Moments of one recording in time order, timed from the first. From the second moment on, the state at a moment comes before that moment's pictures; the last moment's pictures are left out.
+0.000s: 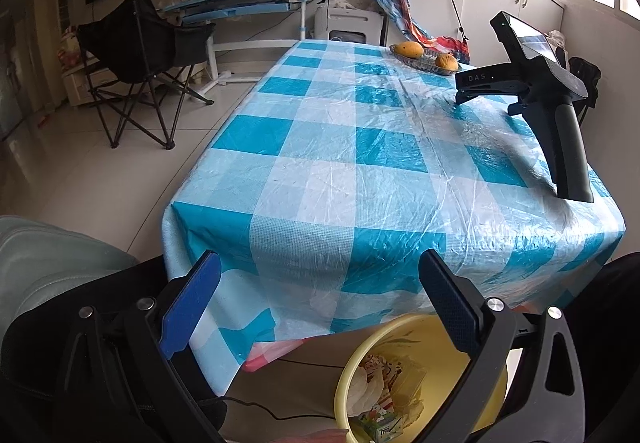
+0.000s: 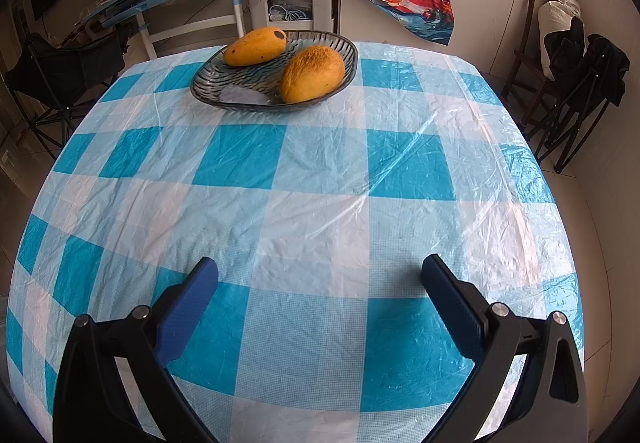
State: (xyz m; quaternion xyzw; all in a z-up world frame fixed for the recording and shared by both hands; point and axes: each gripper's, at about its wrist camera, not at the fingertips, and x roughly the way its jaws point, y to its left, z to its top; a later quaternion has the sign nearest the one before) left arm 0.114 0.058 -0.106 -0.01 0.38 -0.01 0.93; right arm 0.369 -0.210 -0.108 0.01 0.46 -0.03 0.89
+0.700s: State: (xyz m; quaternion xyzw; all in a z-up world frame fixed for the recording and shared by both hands) left arm 0.110 0.051 -0.101 0.00 0.36 -0.02 0.93; right arm 0.369 -0.209 -0.108 0.01 0.46 -0.03 0.89
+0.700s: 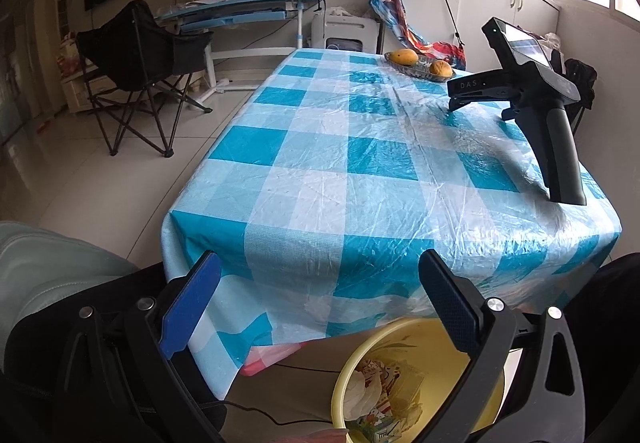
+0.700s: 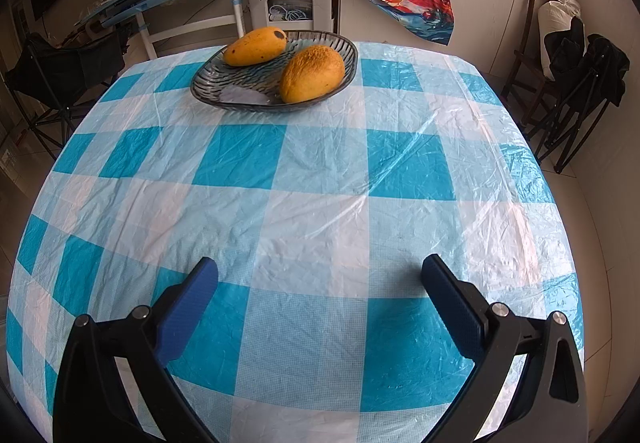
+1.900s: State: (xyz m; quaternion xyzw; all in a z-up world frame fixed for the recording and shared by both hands) left arm 0.103 0.049 -0.087 0.02 0.33 -0.01 0.94; right arm 0.369 -0.210 -0.108 0.01 0.46 -0.03 0.89
